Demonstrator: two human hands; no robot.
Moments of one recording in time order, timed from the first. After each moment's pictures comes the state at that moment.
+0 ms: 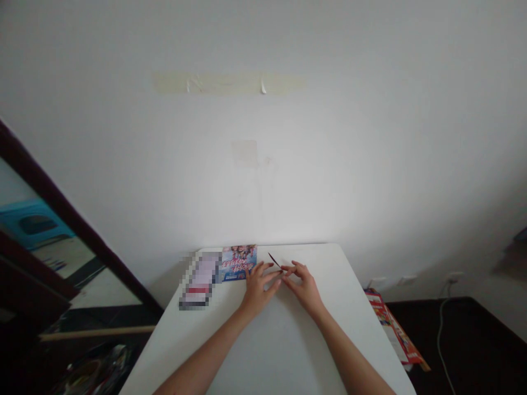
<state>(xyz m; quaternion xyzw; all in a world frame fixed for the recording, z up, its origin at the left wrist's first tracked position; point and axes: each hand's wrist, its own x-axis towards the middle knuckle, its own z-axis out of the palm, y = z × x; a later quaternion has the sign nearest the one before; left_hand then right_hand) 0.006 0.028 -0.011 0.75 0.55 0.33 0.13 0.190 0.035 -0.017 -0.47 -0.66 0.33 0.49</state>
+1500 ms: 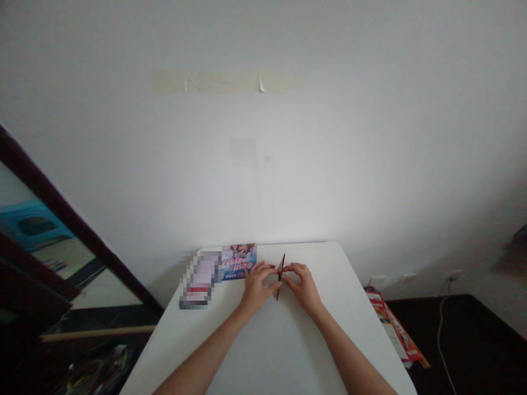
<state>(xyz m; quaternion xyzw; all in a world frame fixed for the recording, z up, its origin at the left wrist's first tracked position) 0.003 0.031 -0.009 0.74 0.55 0.36 0.15 0.189 0.039 -0.027 -0.49 -0.68 0.26 0.48</state>
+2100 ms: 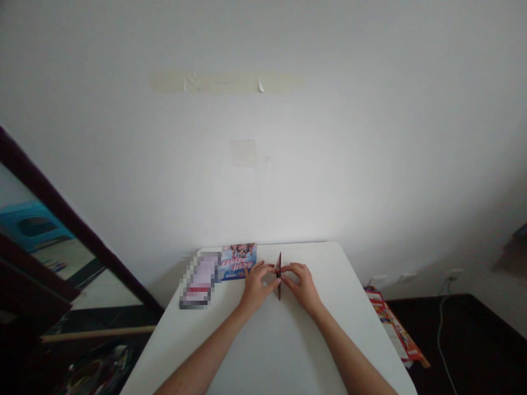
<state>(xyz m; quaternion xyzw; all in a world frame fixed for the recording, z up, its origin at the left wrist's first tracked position) 0.004 0.032 -0.006 0.72 0.55 0.38 0.17 0.188 0.041 -0.025 -0.48 -0.70 0.25 0.46</state>
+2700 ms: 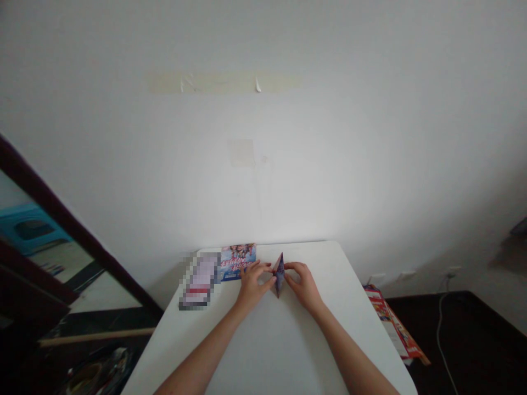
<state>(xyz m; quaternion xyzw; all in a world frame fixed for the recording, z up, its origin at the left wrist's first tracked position) -0.006 0.033 0.000 0.71 0.57 0.37 0.18 0.192 0.041 -0.025 -0.48 -0.70 0.25 0.47</state>
